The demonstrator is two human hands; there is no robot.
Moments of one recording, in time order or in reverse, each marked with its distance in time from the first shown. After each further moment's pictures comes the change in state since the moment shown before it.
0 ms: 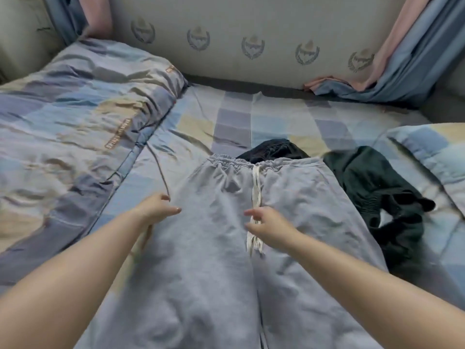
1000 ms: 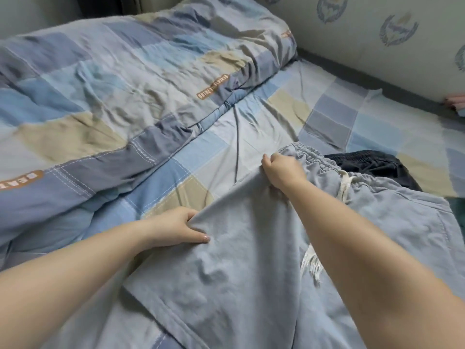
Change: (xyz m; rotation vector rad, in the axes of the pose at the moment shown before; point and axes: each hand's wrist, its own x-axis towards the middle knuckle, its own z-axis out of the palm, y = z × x) left_hand -0.076 -0.101 0.021 -0.086 -0.125 -0.023; right_hand 0.188 -0.074 0.069 -0.442 0.127 -0.205
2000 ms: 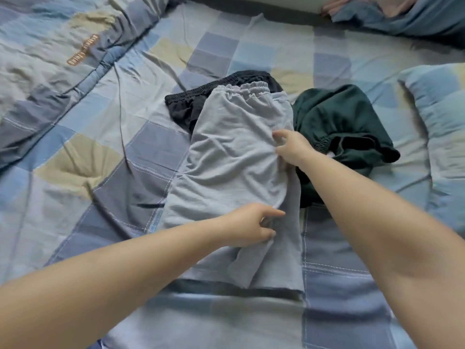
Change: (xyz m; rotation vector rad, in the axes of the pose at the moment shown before) left_hand -0.089 0.230 0.318 0.329 -0.355 0.460; right_hand -0.221 0.298 -0.095 0.441 -0.038 0.222
